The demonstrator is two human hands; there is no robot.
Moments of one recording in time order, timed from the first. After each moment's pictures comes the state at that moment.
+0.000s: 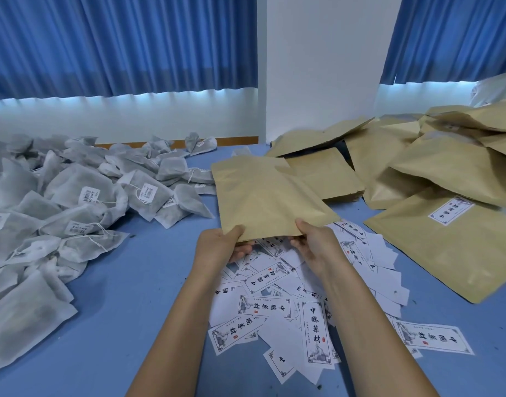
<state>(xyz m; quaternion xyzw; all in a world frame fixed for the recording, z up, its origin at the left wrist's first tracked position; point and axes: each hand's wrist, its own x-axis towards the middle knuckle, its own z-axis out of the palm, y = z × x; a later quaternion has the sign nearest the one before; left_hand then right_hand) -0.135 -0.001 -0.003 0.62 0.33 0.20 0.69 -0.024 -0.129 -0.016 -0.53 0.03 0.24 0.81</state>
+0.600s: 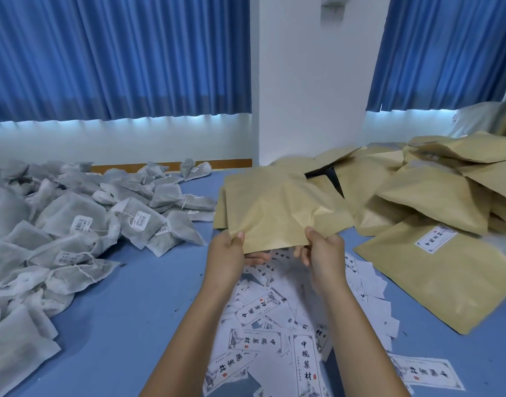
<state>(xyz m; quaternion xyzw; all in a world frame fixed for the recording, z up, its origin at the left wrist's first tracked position) -0.116 -0.022 0.031 0.65 0.20 0.23 0.70 -0.021 -0.142 0.012 -0.58 -0.06 0.07 0.81</state>
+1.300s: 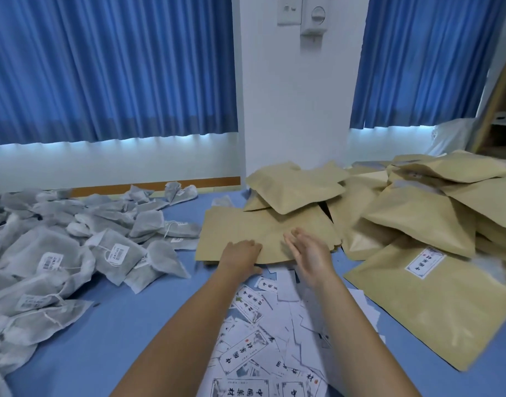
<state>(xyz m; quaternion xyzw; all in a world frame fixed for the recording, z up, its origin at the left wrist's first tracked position) 0.025 0.026 -0.003 0.99 0.08 -0.01 -0.07 0.068 -0.126 0.010 -0.44 -0.01 0.17 0.88</state>
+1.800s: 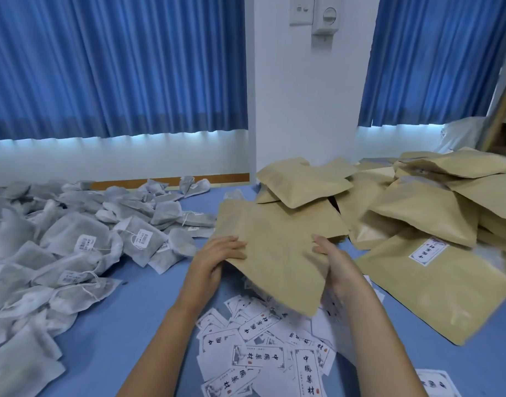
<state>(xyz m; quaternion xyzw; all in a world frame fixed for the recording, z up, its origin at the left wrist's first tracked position) -0.111 0.055 -0.011 0.87 -0.10 0.40 0.27 0.016 -0.168 0.019 -0.65 0.03 0.24 0.72</state>
